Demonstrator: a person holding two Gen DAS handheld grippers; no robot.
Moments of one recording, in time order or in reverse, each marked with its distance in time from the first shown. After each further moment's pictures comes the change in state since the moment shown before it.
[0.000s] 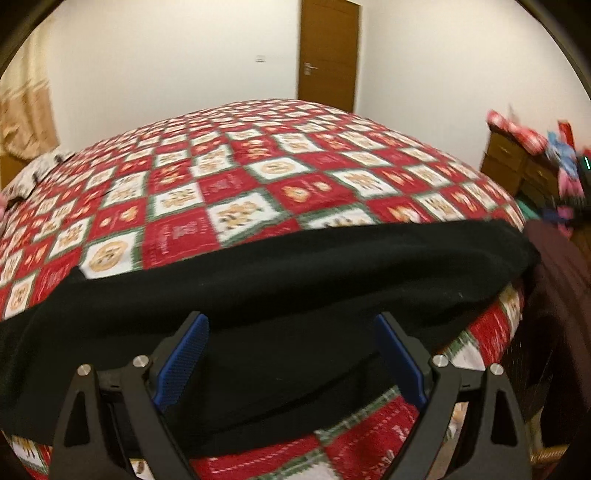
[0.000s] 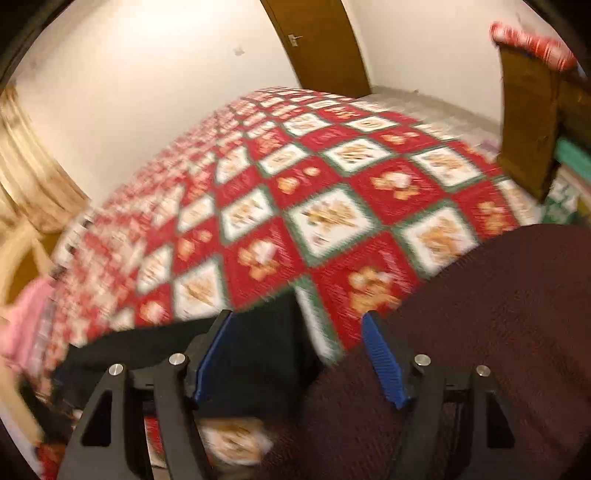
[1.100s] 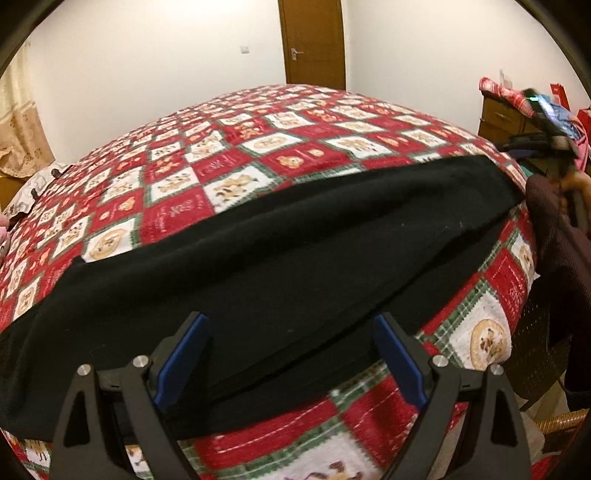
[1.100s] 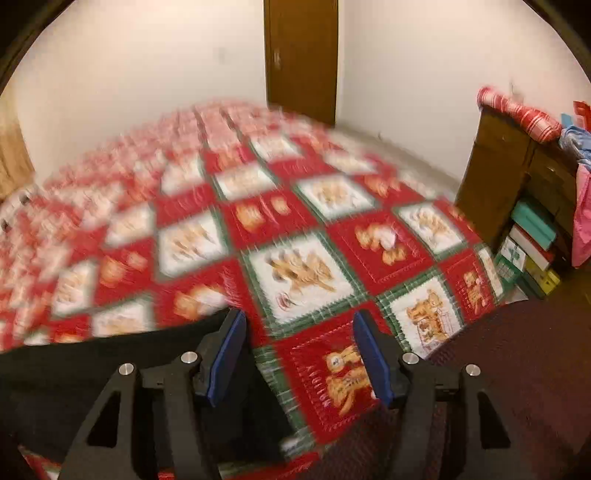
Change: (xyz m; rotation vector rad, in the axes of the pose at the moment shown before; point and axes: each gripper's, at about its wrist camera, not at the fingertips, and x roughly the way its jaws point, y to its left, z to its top) left arm 0.000 0.004 -0.024 0.074 0.037 0.046; right arm 0.034 0.048 0.015 -0.167 -0.153 -0.279
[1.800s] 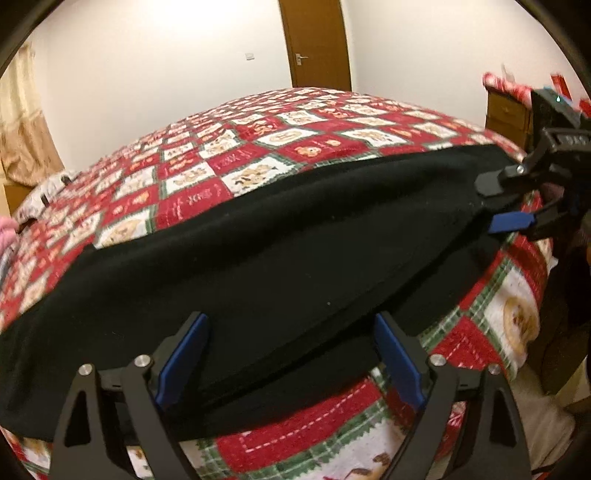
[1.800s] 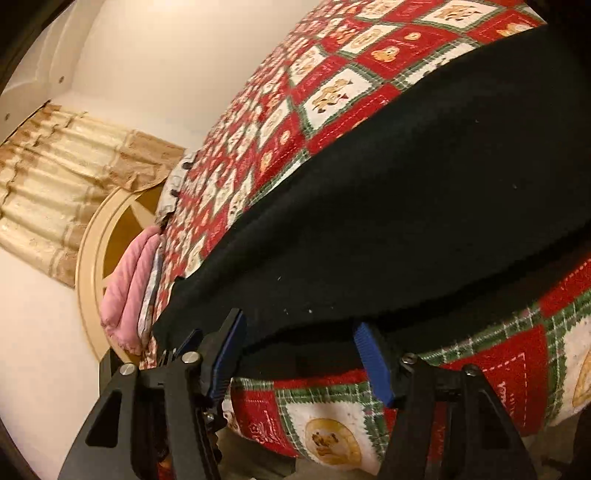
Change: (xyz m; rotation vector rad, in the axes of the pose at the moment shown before) left arm 0.011 0.010 -0.019 0.020 -0.024 0.040; right arm 0.015 0.177 -0.124 0.283 0.449 0.756
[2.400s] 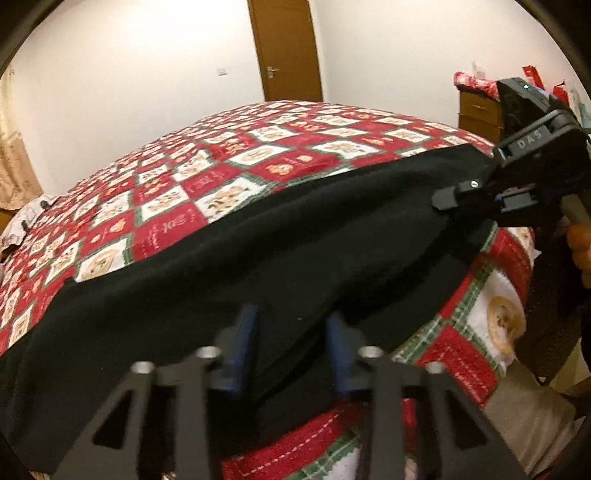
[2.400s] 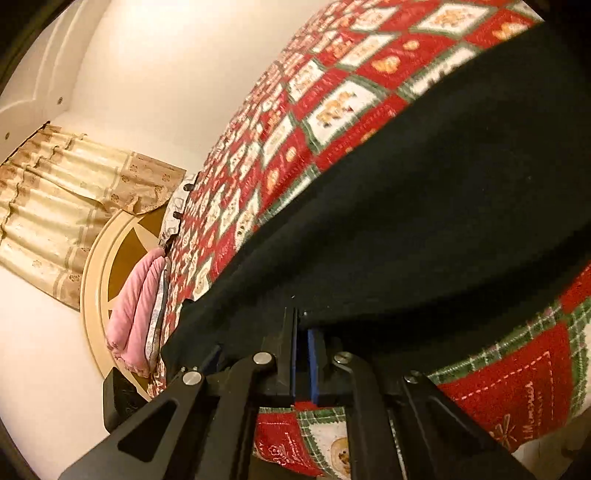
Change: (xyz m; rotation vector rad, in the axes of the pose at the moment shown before) left arm -0.002 -0.006 0.009 0.084 -0.053 -0.097; right arm -0.003 0.007 0.003 0.017 -0.078 0.014
